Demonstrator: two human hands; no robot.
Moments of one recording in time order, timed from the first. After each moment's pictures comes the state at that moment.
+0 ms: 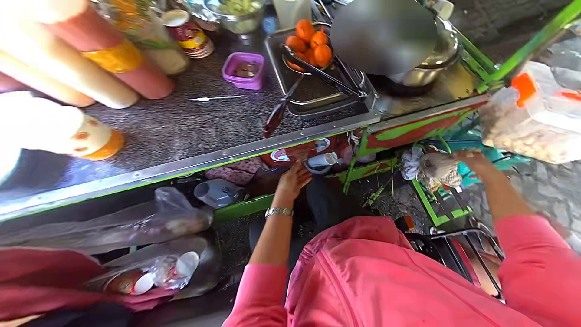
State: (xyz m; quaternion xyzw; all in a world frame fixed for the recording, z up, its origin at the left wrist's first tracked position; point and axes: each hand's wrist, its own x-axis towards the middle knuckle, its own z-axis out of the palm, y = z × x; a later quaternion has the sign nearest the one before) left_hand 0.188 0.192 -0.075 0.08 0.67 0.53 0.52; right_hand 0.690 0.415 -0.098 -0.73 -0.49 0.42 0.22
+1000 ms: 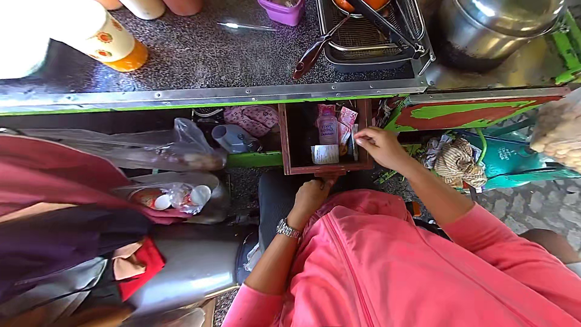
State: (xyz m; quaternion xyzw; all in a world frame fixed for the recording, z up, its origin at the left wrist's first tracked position) left_hand 0.252 0.088 -0.065 0.36 0.81 0.11 0.44; right_hand 0.398 0.287 -0.037 -0.24 -0.86 0.42 0.14
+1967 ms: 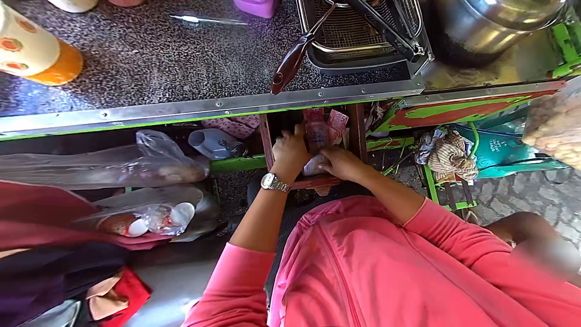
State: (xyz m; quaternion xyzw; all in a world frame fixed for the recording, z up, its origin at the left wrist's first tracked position) left_hand 0.183 0.206 -0.031 0.41 0.87 -0.05 0.28; right_hand 0.324 0.266 -0.080 -0.28 -0.87 0.39 -0.14
